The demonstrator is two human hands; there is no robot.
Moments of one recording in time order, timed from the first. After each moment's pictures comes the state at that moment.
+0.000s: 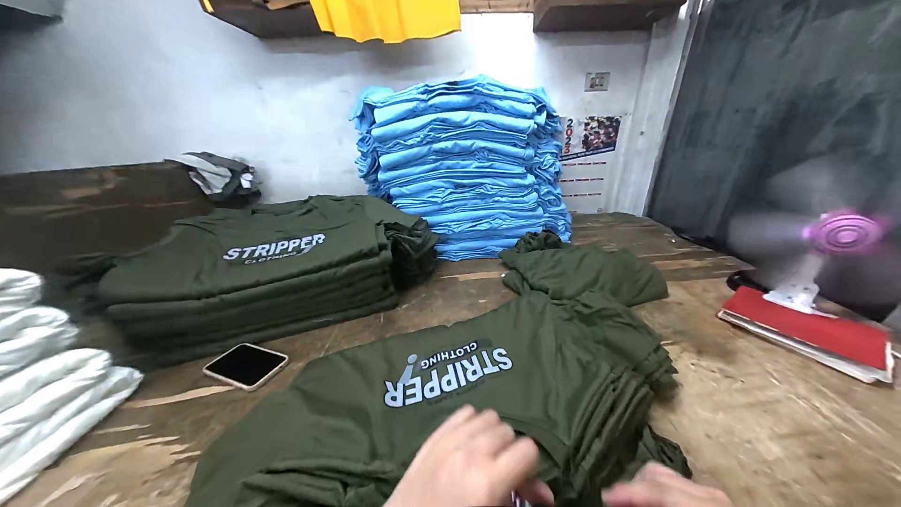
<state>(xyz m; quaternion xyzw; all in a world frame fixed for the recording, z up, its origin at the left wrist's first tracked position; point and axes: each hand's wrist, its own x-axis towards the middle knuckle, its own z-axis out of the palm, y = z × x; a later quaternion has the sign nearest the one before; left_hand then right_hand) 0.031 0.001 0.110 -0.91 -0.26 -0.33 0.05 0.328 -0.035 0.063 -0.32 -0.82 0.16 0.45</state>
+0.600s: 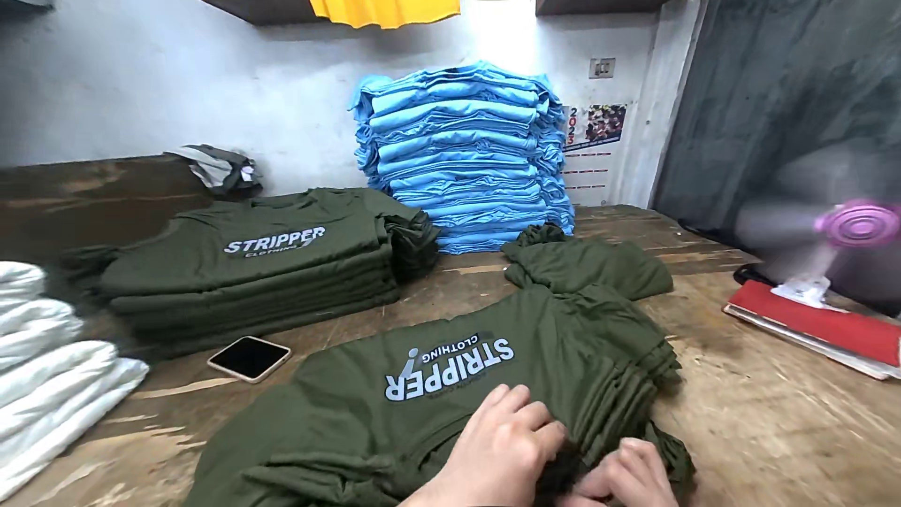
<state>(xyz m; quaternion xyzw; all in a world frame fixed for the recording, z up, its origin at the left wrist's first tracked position) 0.074 0.041 0.077 -0.89 -0.23 -0.37 0.12 0.289 -0.017 0.030 -0.34 -0.82 -0.12 0.45</state>
